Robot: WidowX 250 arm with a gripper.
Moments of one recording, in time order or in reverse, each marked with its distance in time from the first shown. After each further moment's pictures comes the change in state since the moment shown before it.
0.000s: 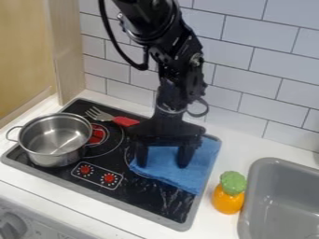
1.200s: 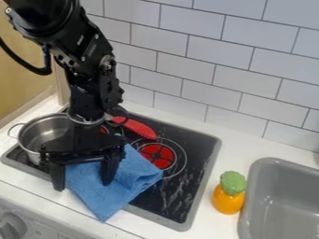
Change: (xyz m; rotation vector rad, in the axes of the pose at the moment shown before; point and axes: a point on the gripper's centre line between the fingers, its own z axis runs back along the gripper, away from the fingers) arm -0.038 0.090 -0.002 0.048 0.074 0.225
